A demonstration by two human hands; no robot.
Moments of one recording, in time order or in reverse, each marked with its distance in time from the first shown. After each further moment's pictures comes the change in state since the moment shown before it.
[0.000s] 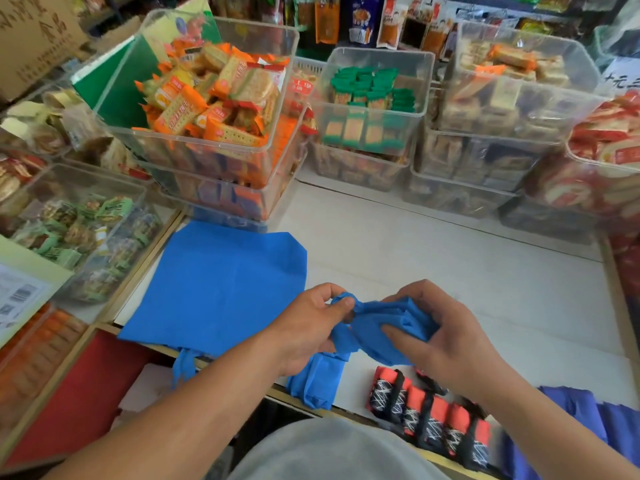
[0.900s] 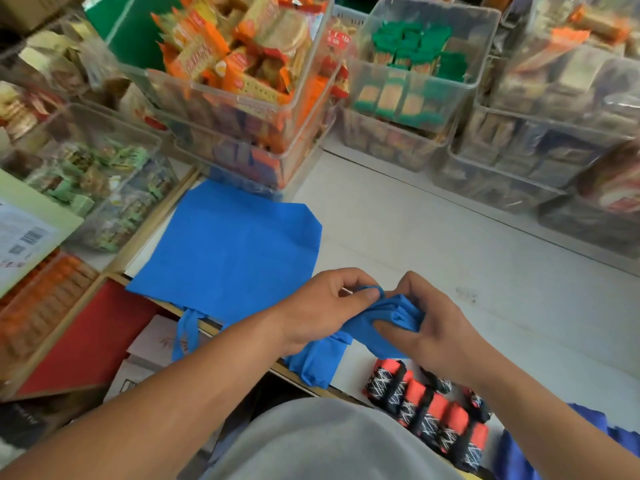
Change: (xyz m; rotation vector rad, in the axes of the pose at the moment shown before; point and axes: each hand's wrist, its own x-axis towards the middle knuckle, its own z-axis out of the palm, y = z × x) left_hand 0.004 0.004 0.004 0.206 0.020 0.132; right_hand 0.033 0.022 0.012 0.084 -0.248 0.142
